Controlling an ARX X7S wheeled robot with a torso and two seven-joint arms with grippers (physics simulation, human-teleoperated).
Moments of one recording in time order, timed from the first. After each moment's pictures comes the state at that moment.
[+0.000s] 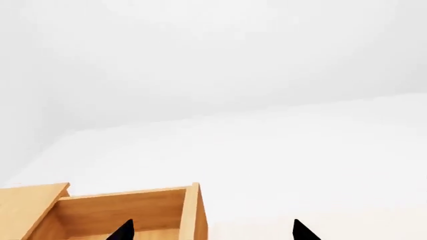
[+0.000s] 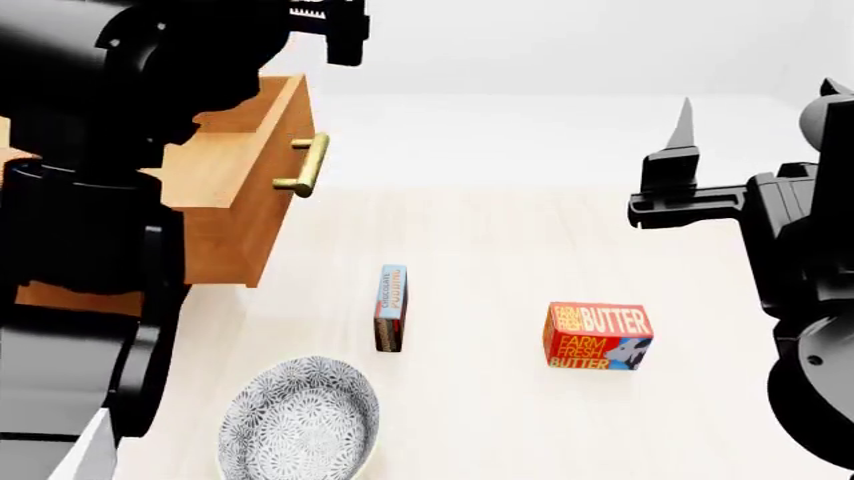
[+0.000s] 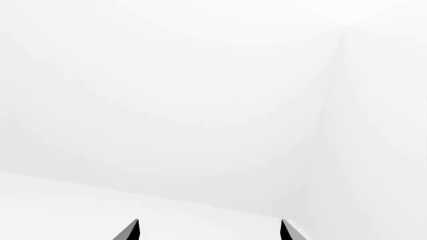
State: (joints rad) left arm -1.57 -0.12 0.31 -0.45 -0.47 -1.18 -0.32; right arm 0.80 0.62 -0.03 -0.82 0.82 1.22 0.65
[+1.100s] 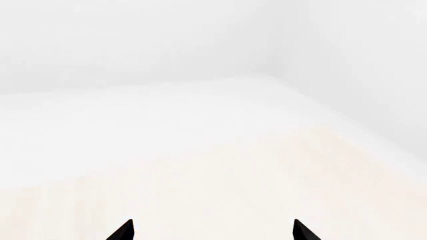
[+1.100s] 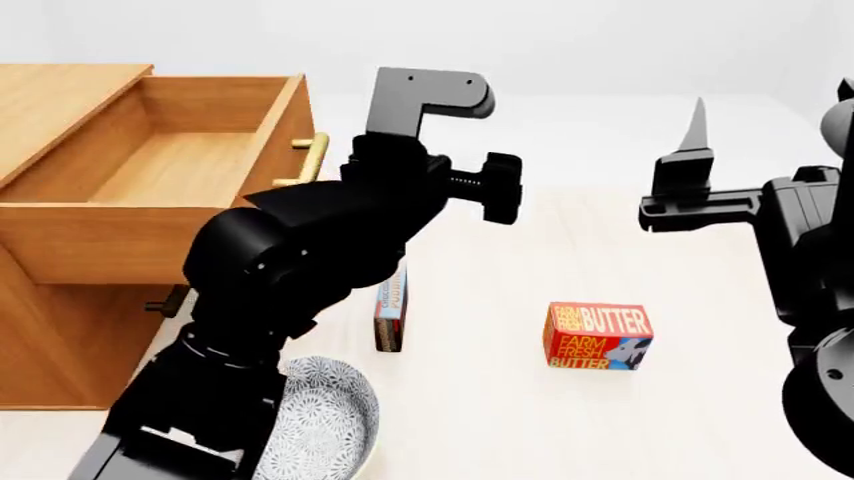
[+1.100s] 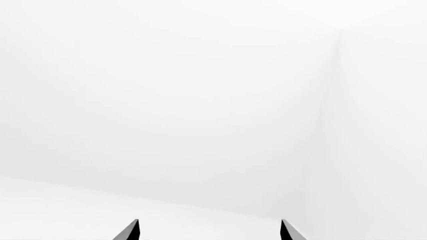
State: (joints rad) left arm -1.13 -0.02 0.42 -0.17 -0.82 -0.98 -0.36; right arm 0.78 0.65 0.00 -0.84 0.87 1.22 0.68
